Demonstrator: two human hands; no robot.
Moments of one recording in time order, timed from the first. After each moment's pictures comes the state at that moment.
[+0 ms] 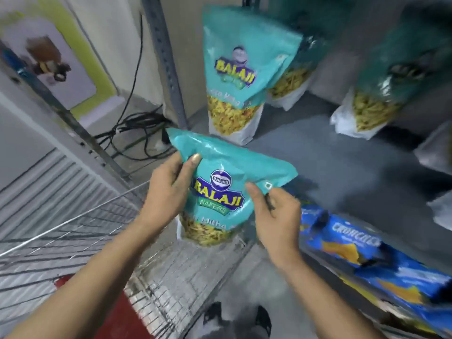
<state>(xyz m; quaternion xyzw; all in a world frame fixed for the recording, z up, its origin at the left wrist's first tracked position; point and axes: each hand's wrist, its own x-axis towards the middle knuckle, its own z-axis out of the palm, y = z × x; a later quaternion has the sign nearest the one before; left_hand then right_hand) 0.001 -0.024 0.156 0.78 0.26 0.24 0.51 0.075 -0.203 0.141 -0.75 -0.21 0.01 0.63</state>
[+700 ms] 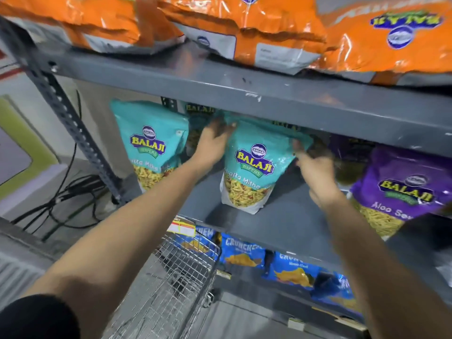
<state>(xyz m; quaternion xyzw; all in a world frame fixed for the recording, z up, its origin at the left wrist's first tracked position) 0.268 -0.117 0.246 0.72 0.06 0.21 0.66 0.305 -0.331 0.238 -0.73 -0.05 -0.08 0.68</state>
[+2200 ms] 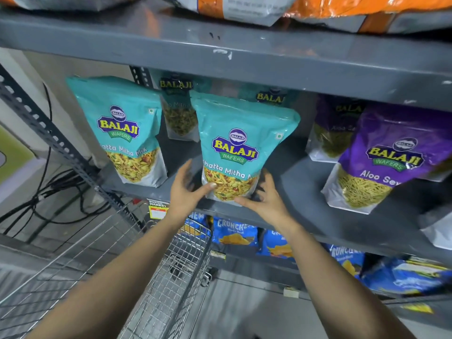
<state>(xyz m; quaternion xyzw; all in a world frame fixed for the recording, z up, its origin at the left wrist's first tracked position) 0.183 -0.124 0.104 0.72 0.16 0.15 0.66 0.241 -0.337 0.106 -0.77 -0.09 0.19 0.61</state>
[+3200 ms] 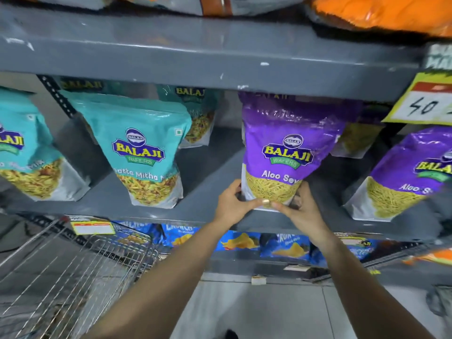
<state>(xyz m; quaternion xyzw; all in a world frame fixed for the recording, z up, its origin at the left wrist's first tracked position) 0.254 -0.377 0.073 0.76 0.07 -0.02 0.65 0.263 -0.574 0.083 -0.80 -0.03 0.03 0.59</state>
